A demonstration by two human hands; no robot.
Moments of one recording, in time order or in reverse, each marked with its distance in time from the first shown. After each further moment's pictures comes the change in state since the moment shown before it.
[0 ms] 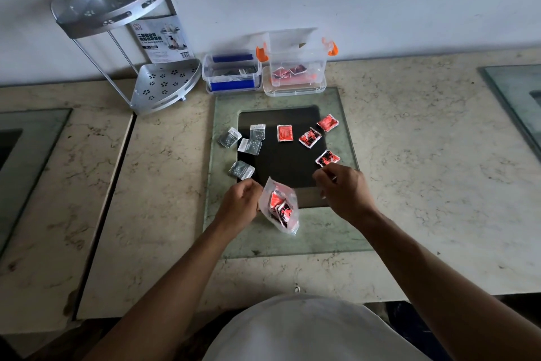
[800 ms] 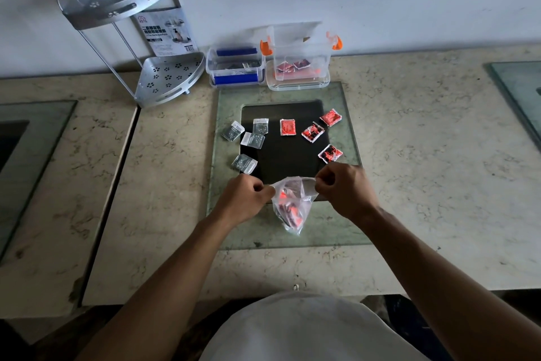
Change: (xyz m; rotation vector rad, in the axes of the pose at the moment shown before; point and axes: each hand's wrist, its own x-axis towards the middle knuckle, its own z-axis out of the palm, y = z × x) left_hand -0.005 0.015 -0.007 0.408 -0.026 0.078; right_hand -0.010 0.003 0.000 -0.107 -0.039 -0.080
